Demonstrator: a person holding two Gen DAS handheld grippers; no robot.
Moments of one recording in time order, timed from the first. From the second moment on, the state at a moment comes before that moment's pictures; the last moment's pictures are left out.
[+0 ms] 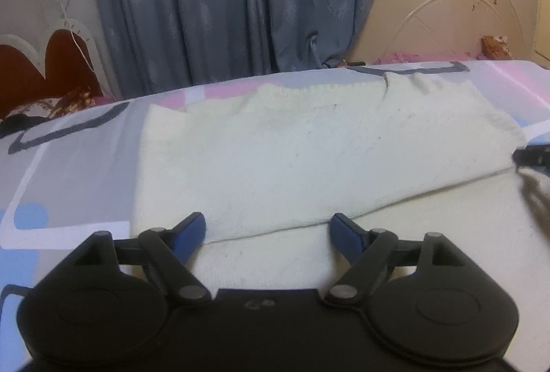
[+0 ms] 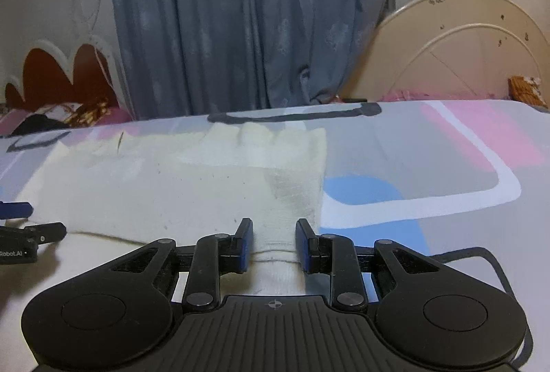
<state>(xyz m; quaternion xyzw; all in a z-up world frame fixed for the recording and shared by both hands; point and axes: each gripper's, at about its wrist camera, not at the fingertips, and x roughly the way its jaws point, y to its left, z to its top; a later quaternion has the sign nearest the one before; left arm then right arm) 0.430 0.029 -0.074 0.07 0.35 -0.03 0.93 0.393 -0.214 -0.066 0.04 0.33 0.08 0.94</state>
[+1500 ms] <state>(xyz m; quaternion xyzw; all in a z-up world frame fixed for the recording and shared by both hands) 0.175 0.086 -0.058 0.02 0.43 -0.01 0.90 0.145 -0.278 -0.043 0.17 0.44 0.07 0.88</state>
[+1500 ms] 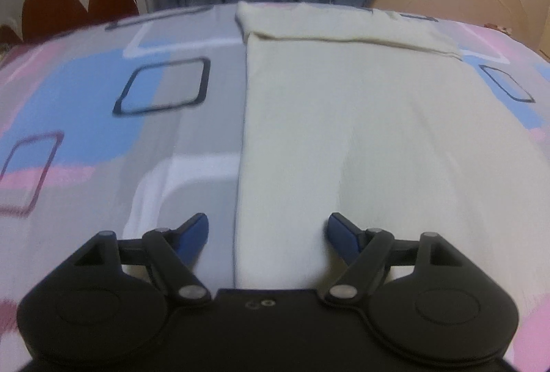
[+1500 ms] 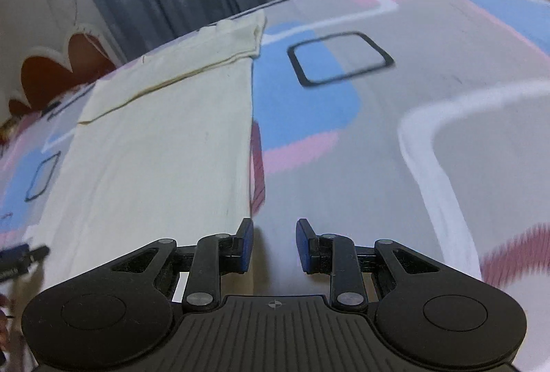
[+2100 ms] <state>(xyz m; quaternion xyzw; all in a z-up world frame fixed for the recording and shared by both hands) 0.112 0.099 -0.057 -0.10 0.45 -0.09 0.88 0.062 -0.269 -0.046 0.25 0.43 0.13 0.86</state>
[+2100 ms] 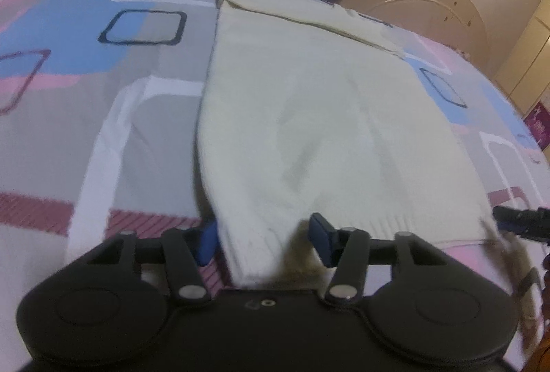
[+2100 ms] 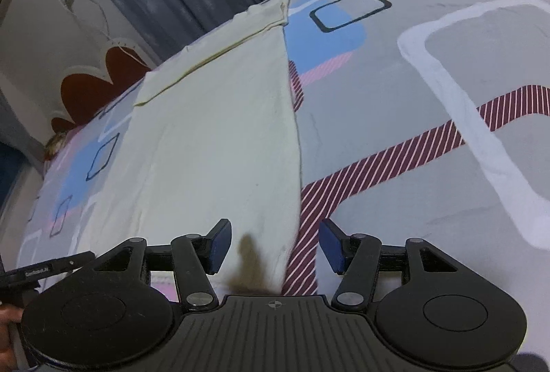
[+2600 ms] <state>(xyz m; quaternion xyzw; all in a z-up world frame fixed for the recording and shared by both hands) 0.135 0.113 -0.062 -0.14 0.43 -0.08 0.89 0.079 -0.267 -0.055 0.30 0.43 0.13 0.84</state>
